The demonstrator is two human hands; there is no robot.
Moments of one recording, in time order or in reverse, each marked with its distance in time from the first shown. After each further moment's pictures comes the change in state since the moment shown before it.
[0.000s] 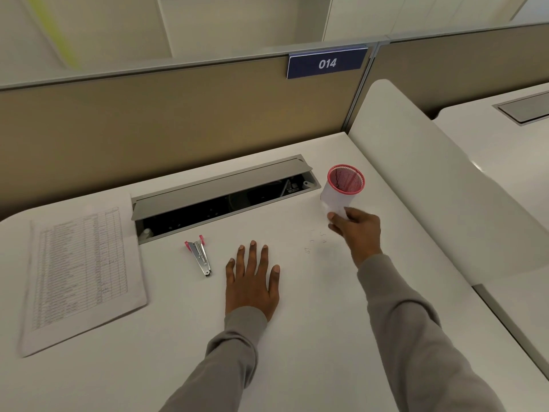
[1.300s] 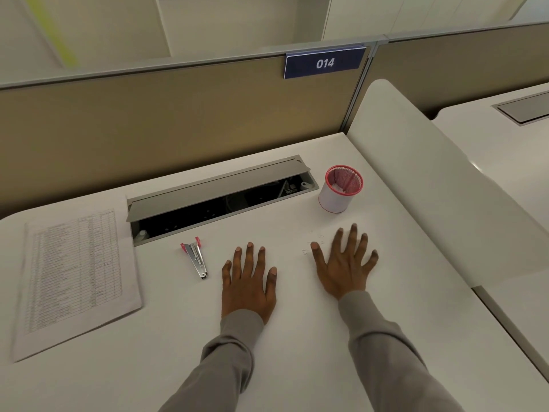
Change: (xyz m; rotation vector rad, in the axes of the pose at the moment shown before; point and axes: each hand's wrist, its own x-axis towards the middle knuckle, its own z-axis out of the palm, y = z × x) left_hand 0.001 -0.001 0.003 -0.009 0.005 0.005; right_hand -0.029 0.081 -0.001 -1.320 -0.034 -0.184
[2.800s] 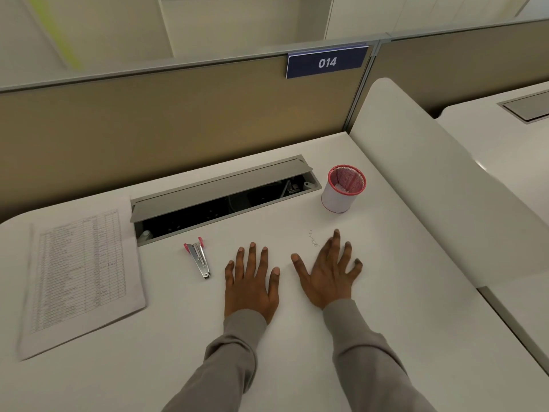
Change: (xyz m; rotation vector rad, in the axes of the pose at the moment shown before) left_hand 0.001 0.000 0.000 0.004 -0.003 -0.014; right_hand -0.028 -0.032 0.005 0.043 -0.093 -0.053
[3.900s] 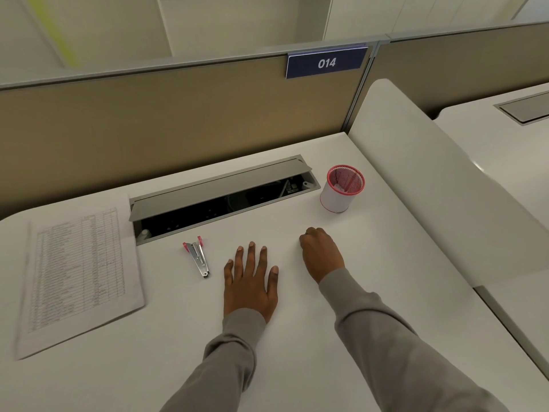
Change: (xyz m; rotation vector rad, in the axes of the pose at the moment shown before) left_hand 0.000 0.001 -0.001 0.005 0.006 0.004; right_hand 0.039 -0.023 -0.032 -0.088 0.219 -0.484
